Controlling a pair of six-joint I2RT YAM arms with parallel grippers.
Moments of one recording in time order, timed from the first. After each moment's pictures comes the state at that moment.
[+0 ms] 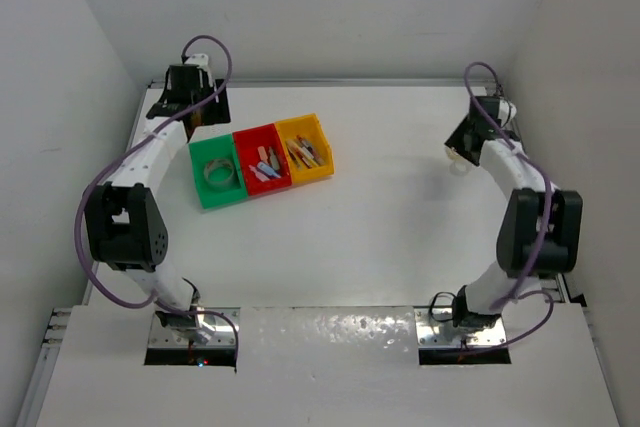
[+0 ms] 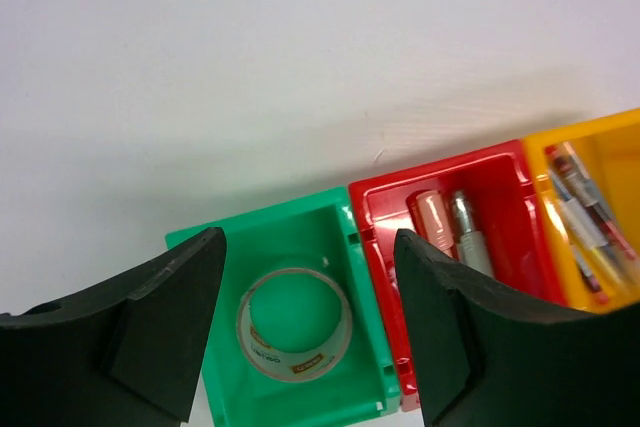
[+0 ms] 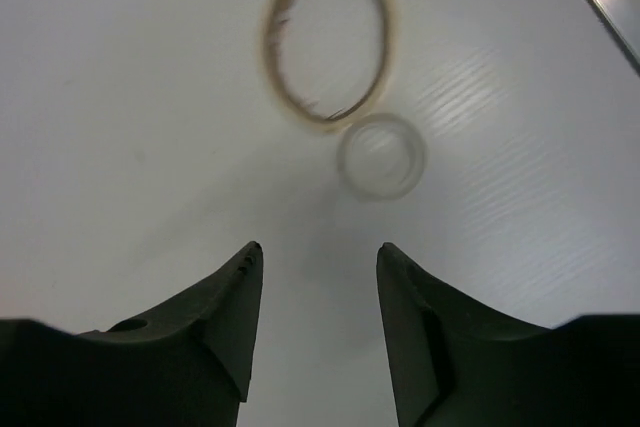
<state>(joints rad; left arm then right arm) -0.03 1.67 1.40 -0.39 -0.07 -0.09 -0.05 1.59 1.10 -0.32 0.25 0.52</state>
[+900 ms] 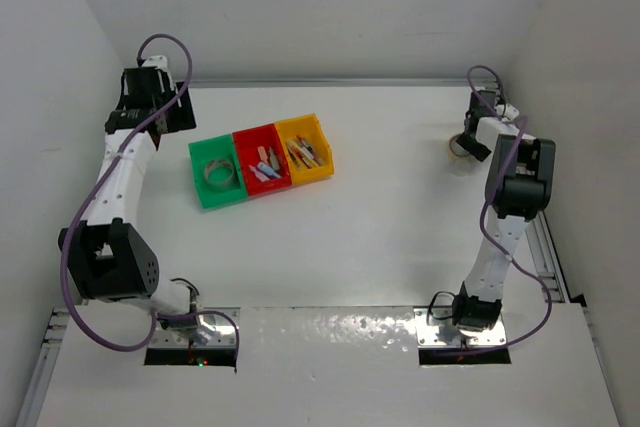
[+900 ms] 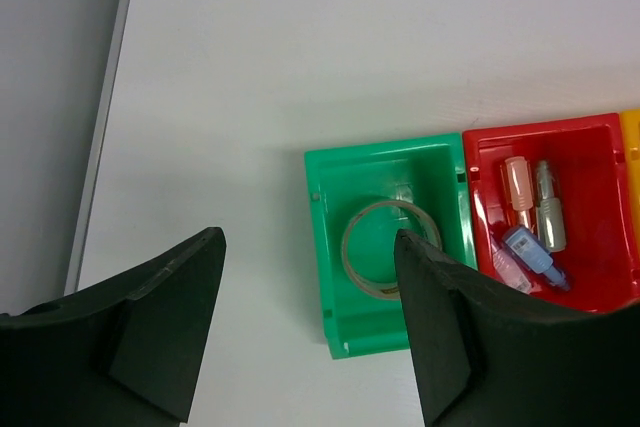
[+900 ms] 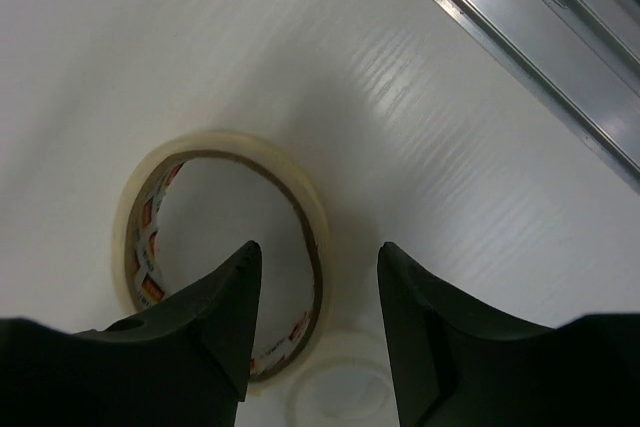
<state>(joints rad) 0.12 1.48 1.40 -0.59 -0.09 -0.05 -0.18 2.15 1.47 -0.32 0.42 0.58</state>
